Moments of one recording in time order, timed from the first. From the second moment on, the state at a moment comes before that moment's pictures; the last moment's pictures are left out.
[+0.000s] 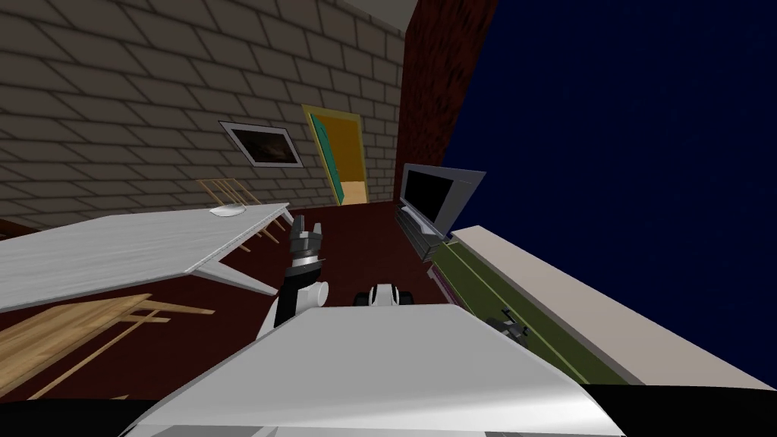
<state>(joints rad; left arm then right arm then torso) 0.48 -0.04 0.07 -2.22 0.00 -0.43 0.01 0.21 -0.49 0.73 -0.79 1.08 1.71 0.04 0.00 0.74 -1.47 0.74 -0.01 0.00</state>
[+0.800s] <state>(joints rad) 0.48 -0.04 0.07 -2.22 0.00 -0.43 0.01 0.23 -0.65 0.68 -0.91 1.03 1.62 0.10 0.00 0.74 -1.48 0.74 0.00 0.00</state>
